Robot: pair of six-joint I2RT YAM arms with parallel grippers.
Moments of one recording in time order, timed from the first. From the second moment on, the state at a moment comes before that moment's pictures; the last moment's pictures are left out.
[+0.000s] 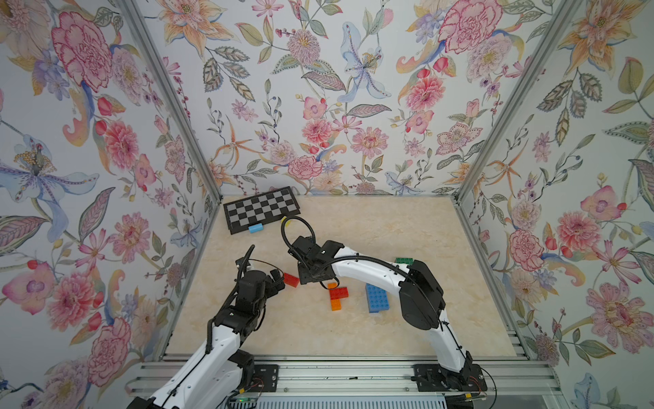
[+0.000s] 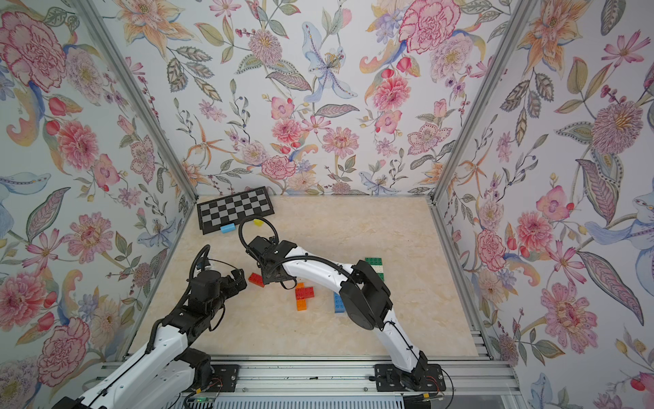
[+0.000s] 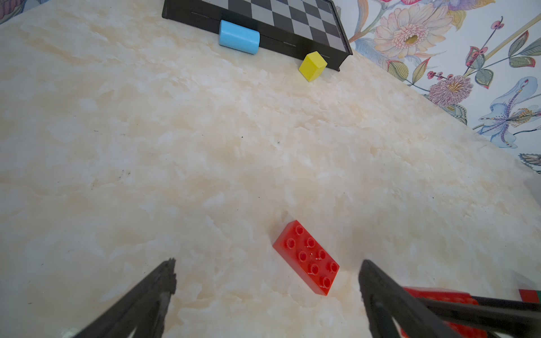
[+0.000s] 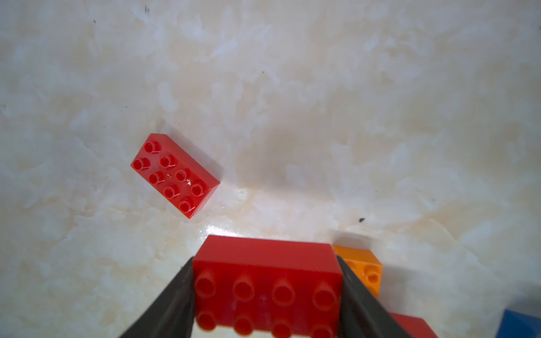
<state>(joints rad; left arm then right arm) -0.32 0.80 0.35 -0.16 -0.27 -0.64 1.03 2.14 1.88 -0.90 0.19 0.73</state>
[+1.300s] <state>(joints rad) -0.32 0.88 0.33 0.01 -0.10 -0.65 0.92 2.06 1.60 -0.88 0.12 0.58</state>
